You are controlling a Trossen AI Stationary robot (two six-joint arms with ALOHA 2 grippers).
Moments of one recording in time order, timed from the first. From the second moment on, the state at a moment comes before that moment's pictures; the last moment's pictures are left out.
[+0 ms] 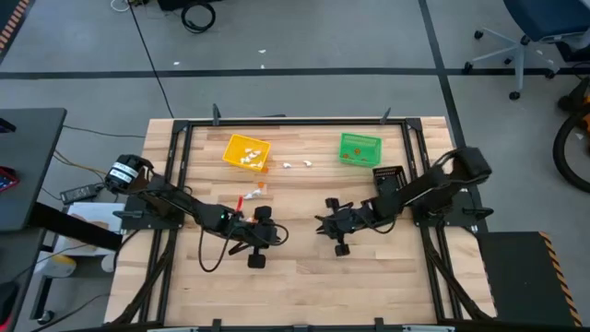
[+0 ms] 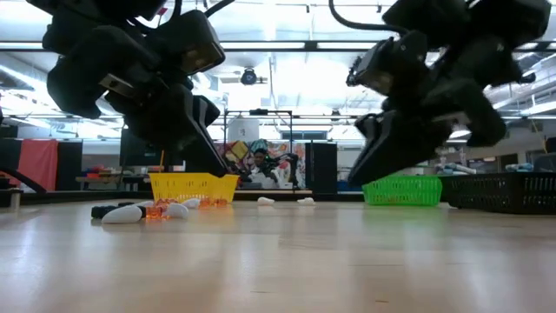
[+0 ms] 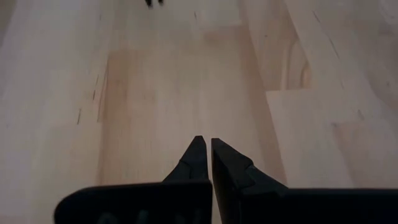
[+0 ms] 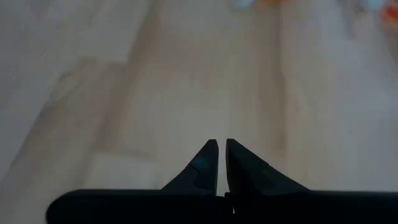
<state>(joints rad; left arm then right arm) -0.36 1.63 0.75 0.11 -0.22 -0.17 0.27 1.64 0.66 0.24 0.16 0.02</state>
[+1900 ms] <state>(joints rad) -0.40 1.41 0.75 -0.06 -0.36 -0.03 0.15 1.16 0.69 -0.88 0.67 0.82</state>
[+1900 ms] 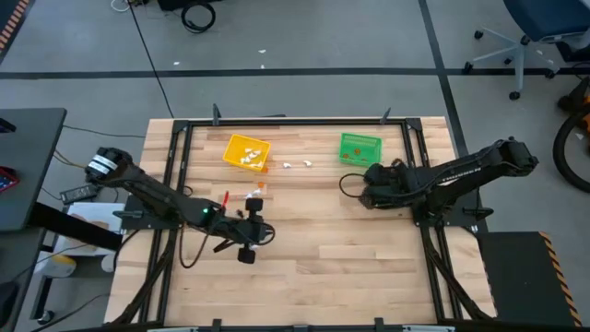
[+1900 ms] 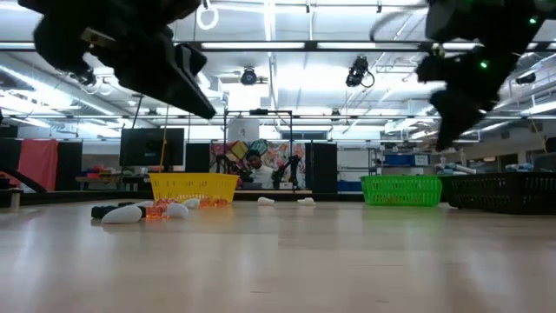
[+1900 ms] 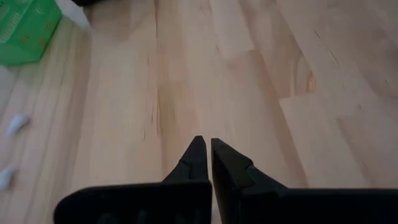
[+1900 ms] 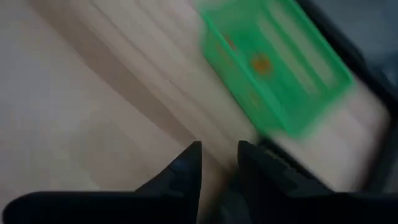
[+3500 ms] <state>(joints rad) -0.40 1.37 0.56 -0.27 -0.41 -0.17 0.03 1.86 0.94 0.49 0.08 0.06</state>
